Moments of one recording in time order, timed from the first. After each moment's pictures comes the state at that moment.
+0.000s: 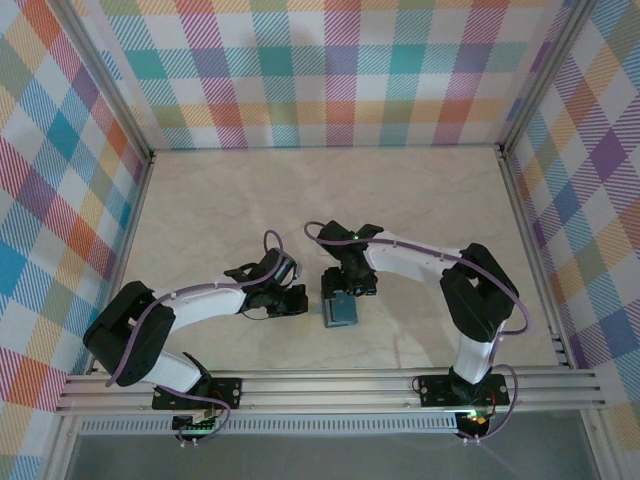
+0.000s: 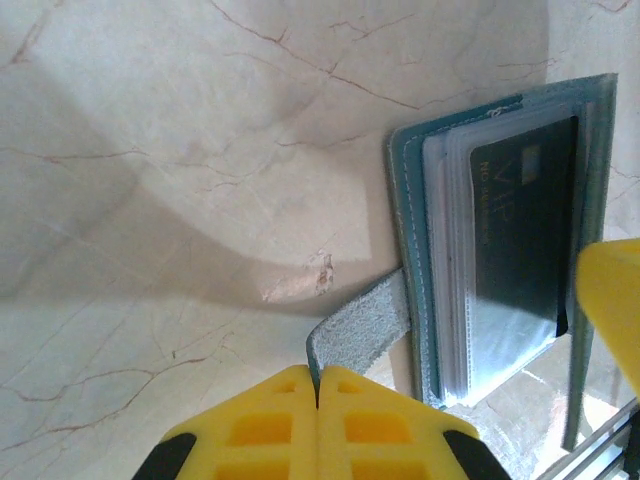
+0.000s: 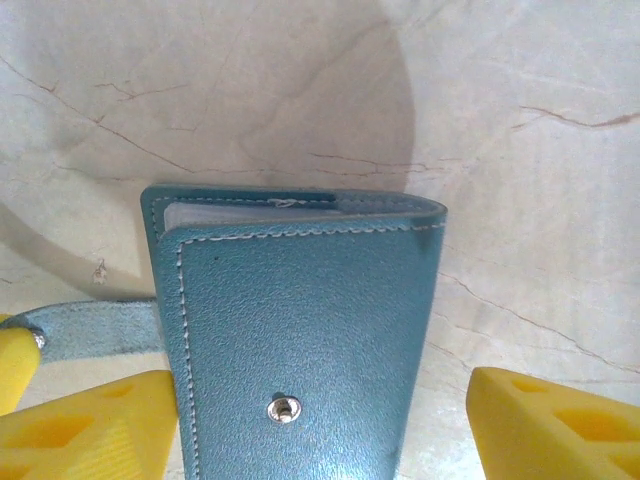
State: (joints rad) left arm -0.70 1.45 0.66 -0.27 0.31 -0.74; right arm 0.84 1.78 1.25 -0.91 -0.07 0.68
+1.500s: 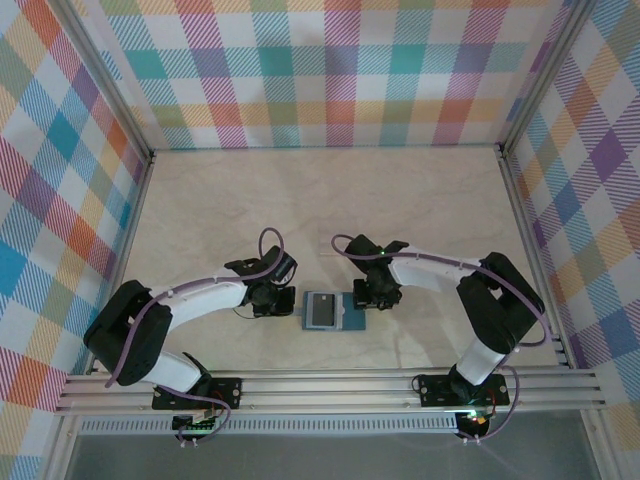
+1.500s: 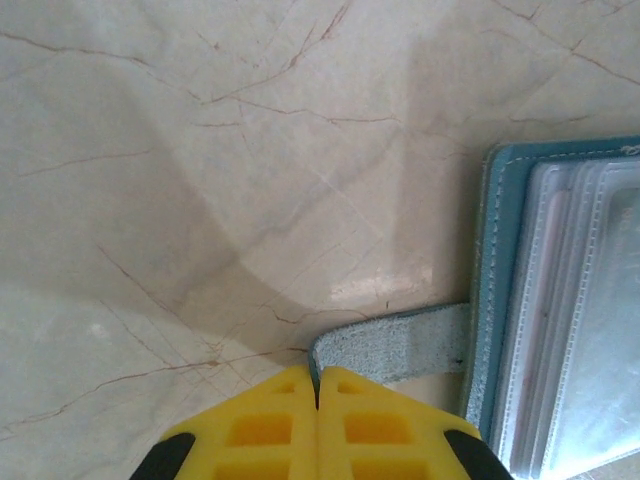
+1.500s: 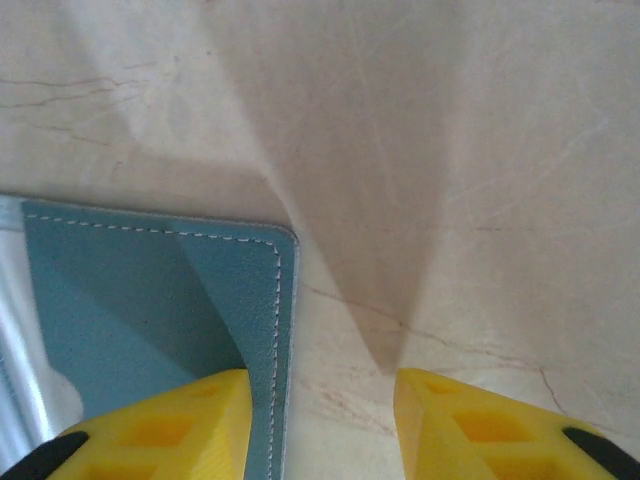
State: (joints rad) left arm -0.69 1.46 0.74 -0.56 0.11 -0.68; right arm 0.75 1.67 0.95 -0.75 -0.07 0.68
